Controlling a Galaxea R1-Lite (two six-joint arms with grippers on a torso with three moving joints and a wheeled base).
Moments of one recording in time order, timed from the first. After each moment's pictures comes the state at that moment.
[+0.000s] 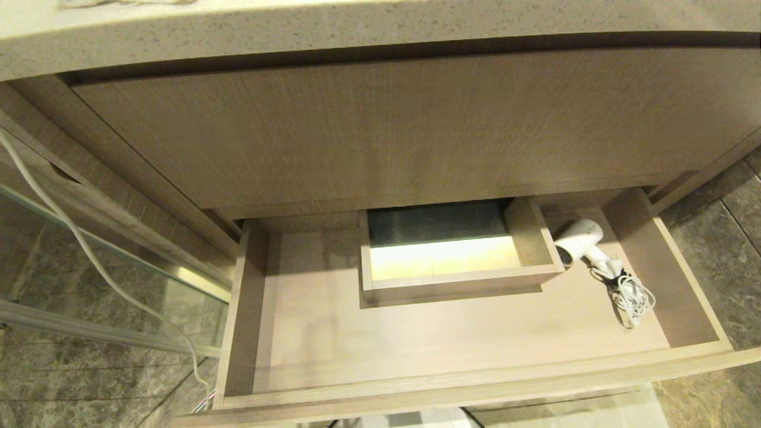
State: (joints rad) left arm 0.00 0.00 0.00 0.00 0.00 0.00; right arm 0.01 0.02 0.00 0.00 0.00 0.01
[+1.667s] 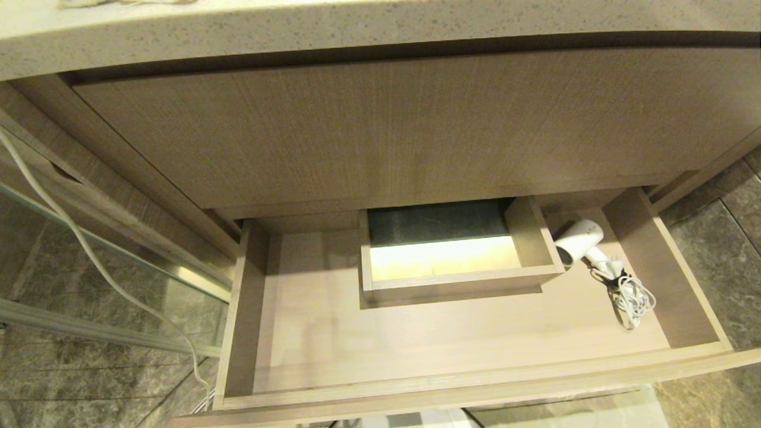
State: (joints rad) left arm 0.00 0.00 0.00 0.00 0.00 0.00; right arm 0.01 0.00 0.00 -0.01 -0.02 0.07
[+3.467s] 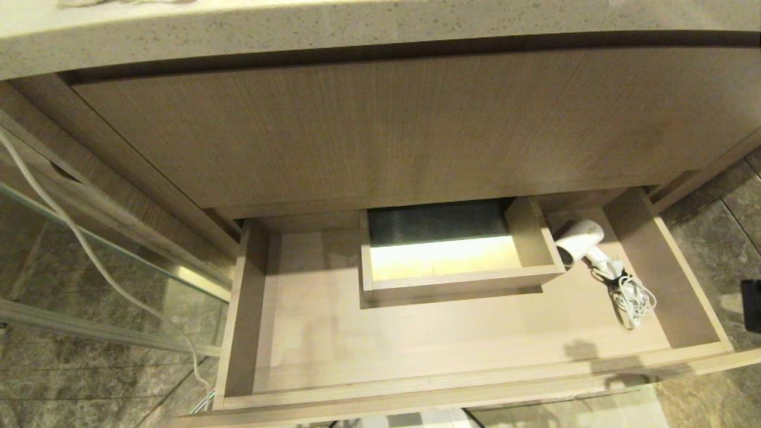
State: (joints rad) left arm 0.00 0.00 0.00 0.00 0.00 0.00; right arm -0.11 1.23 -0.78 0.26 -0.16 -0.01
